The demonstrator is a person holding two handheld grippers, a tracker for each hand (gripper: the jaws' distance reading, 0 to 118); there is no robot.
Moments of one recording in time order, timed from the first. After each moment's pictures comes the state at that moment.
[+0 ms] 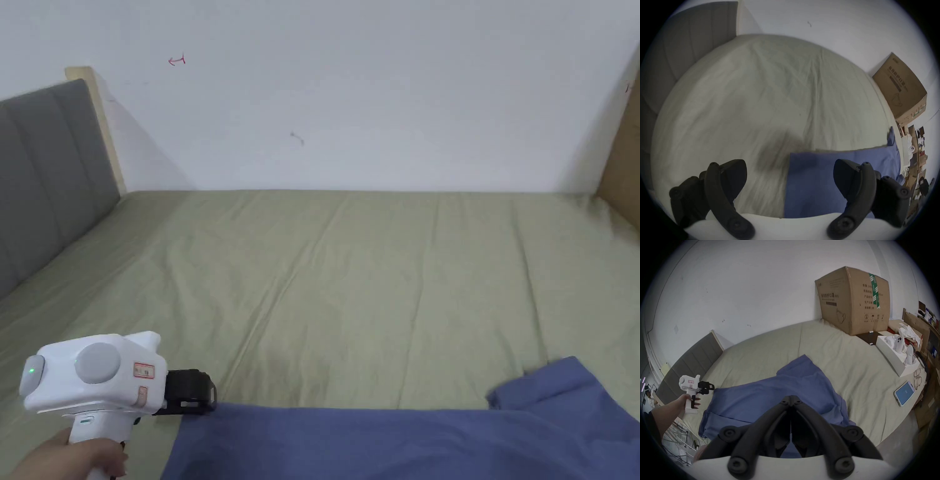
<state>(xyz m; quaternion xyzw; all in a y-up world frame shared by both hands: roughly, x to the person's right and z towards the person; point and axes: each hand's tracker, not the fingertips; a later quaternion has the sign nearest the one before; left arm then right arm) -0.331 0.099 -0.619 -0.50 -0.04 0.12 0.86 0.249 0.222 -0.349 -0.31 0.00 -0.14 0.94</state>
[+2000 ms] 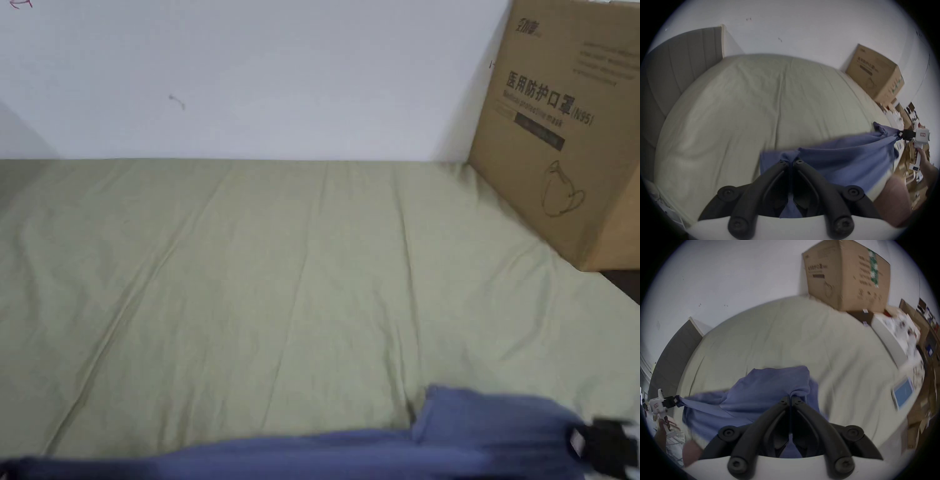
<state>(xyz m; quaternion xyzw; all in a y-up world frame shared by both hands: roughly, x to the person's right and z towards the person) -0.298 0.145 -0.419 -0.43 -0.11 0.06 0.89 0.334 0.156 -0.381 -0.43 -0.04 -0.13 0.89</state>
